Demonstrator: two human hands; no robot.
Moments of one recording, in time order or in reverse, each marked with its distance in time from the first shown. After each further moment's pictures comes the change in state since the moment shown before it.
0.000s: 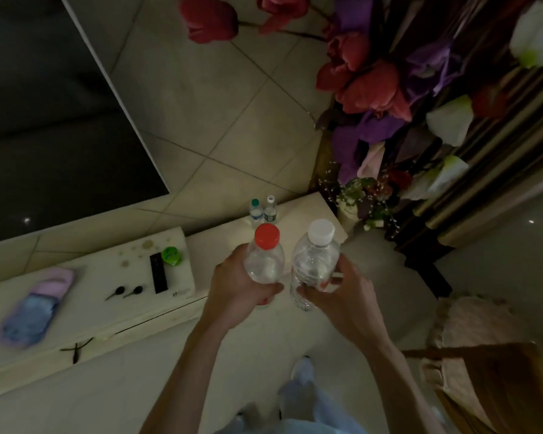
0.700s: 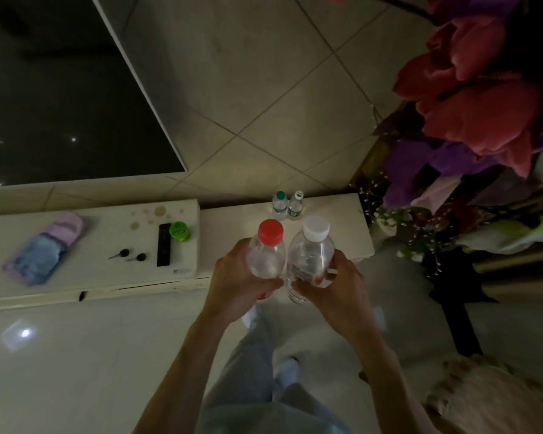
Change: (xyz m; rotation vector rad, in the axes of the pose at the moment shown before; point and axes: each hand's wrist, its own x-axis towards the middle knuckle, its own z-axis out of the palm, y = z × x) left_hand 0.125 0.003 0.024 -0.014 0.139 -0.210; right_hand 0.170 0.014 0.029 -0.073 -0.273 -0.096
